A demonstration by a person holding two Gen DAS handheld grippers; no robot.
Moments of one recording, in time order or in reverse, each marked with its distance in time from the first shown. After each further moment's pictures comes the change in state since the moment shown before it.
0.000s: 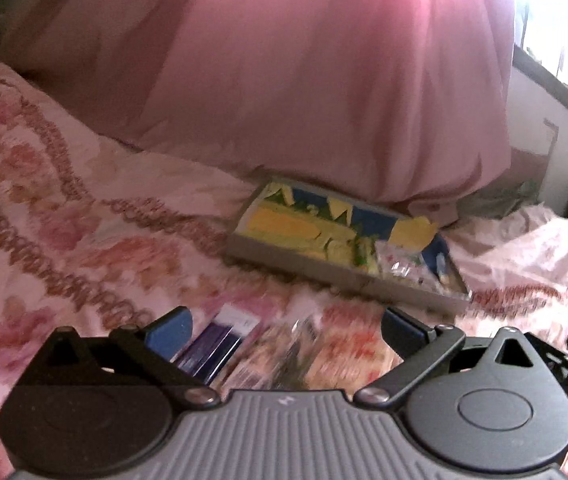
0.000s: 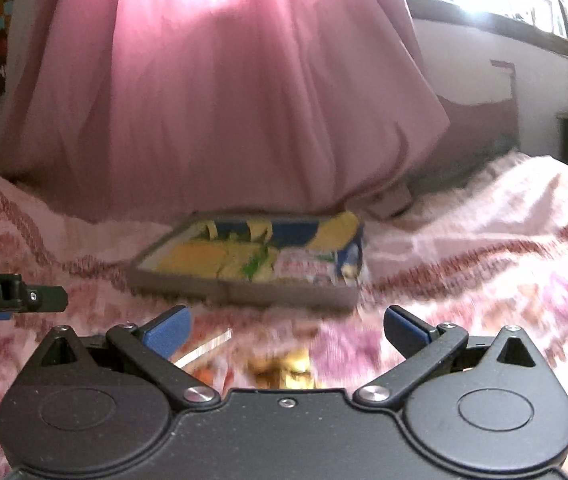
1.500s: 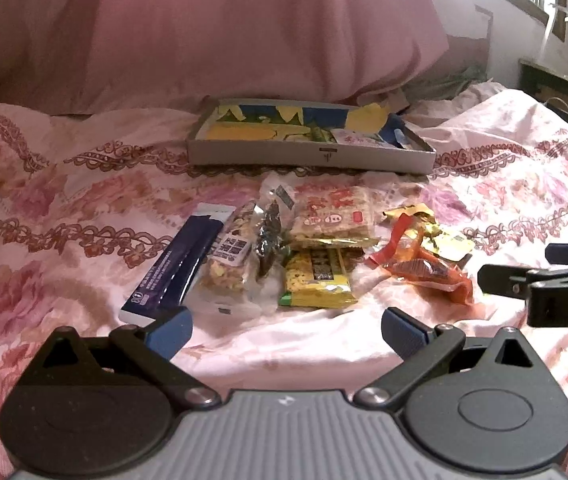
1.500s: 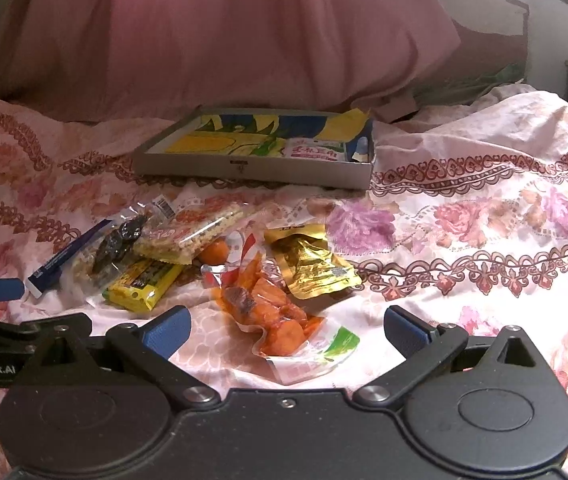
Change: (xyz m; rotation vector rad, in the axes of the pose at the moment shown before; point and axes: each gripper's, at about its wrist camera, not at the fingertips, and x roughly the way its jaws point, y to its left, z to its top) left arm -0.008 -0.002 -0.073 0.261 0.175 -0.079; right arm 0.005 0.026 -0.037 -0.033 0.250 -0.031
